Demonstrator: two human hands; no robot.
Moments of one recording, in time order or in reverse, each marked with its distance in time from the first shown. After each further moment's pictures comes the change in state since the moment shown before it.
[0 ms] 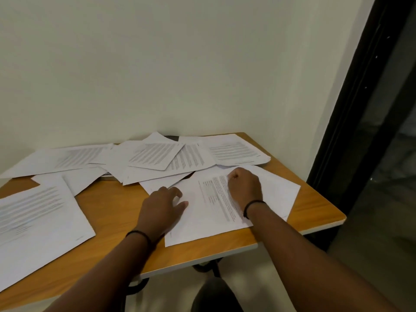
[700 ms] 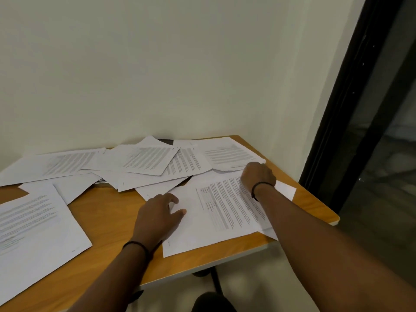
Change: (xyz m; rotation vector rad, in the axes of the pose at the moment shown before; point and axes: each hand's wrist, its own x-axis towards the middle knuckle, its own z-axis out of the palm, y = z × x) left_hand 0.003 -0.006 0.001 -0.131 0.021 -0.012; right_hand 0.053 0.001 -0.032 -0.426 -0.022 0.173
